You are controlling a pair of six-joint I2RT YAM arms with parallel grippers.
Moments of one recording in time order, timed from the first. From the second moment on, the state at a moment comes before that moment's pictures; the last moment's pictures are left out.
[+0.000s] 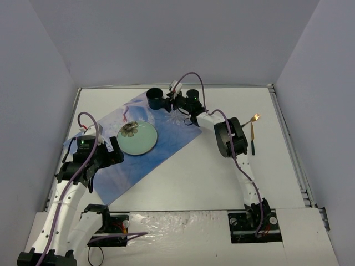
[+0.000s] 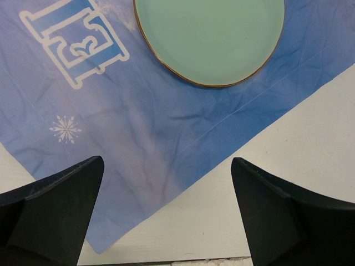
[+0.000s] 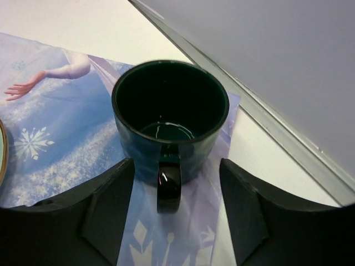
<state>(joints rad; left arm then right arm) -0.09 0.77 0.77 -0.76 0.04 -0.35 0.44 2.59 1.90 0.61 -0.54 -0.16</state>
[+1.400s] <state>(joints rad) -0.10 0.81 0.77 -0.78 0.04 -0.36 -0.12 1.74 1.00 -0.16 0.24 0.34</state>
